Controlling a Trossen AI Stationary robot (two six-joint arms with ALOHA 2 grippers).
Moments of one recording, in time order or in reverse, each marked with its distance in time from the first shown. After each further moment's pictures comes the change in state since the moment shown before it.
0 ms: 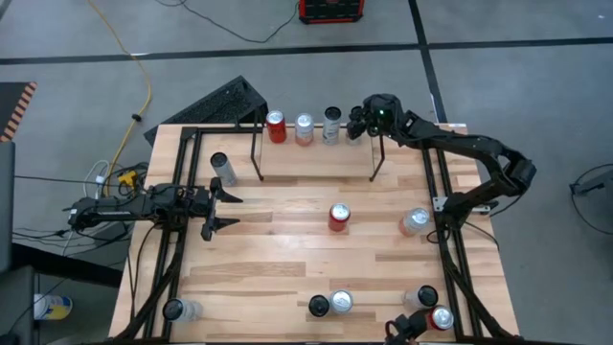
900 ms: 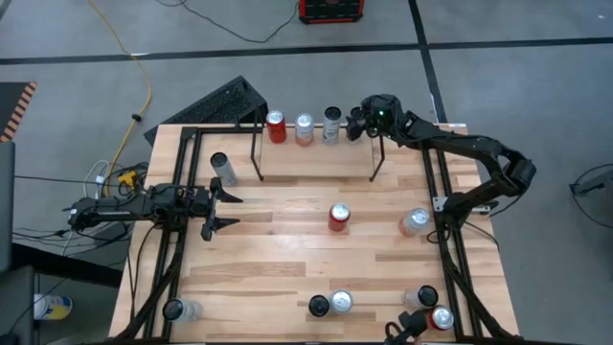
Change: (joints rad) left arm 0.000 0.000 0.000 0.000 0.000 0.000; right arm 0.013 0.000 0.006 0.022 0.002 -0.060
